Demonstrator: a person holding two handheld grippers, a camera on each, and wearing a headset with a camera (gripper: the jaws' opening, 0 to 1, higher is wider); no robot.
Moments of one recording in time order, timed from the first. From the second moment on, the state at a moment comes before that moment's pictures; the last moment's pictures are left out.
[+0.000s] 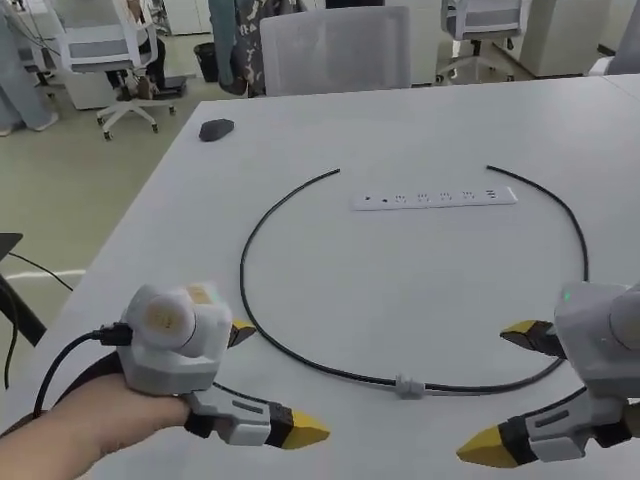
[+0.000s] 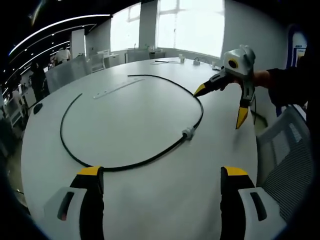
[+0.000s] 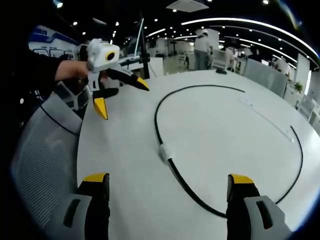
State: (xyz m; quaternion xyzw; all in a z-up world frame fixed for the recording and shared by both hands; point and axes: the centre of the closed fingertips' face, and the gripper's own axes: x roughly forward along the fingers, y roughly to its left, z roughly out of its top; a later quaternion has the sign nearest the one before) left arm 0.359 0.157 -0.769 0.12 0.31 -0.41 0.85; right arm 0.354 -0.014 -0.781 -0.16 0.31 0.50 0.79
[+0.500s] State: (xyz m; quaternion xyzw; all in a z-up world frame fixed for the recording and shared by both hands) left arm 0.332 0.139 -0.778 0.12 0.32 -0.44 0.83; right arm 0.369 0.030 -0.803 -0.18 0.30 0.55 0.76
